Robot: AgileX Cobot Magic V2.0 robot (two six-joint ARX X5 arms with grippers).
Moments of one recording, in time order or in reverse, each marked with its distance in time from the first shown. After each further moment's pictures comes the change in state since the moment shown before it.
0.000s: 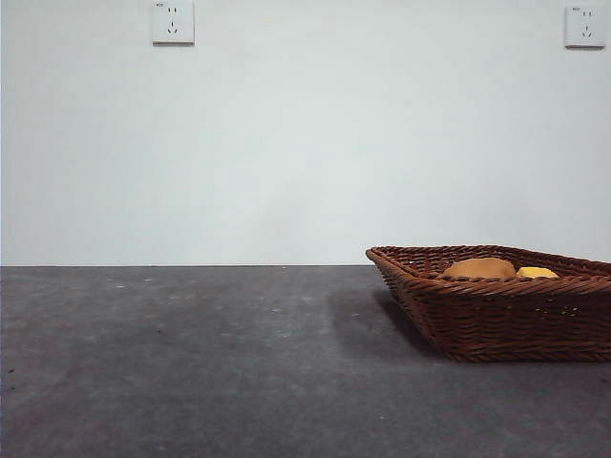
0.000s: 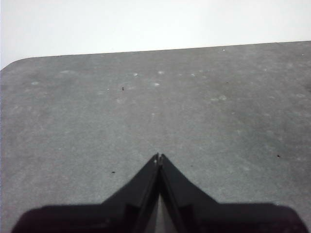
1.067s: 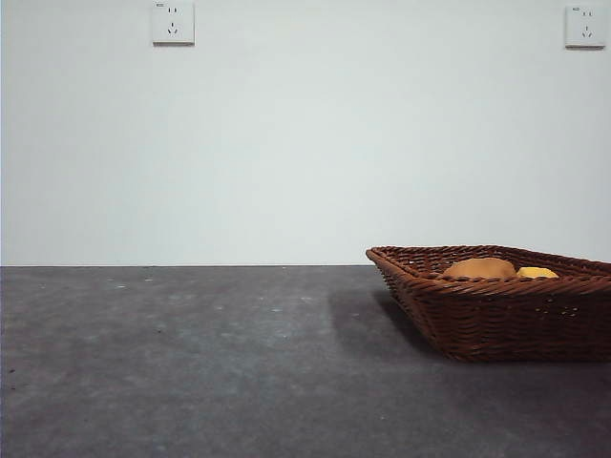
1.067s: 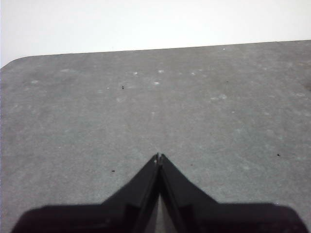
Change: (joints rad) left arm 0.000 0.005 0.000 0.000 0.000 0.000; right arm -0.122 -0.945 -1.381 0.766 0.086 0.135
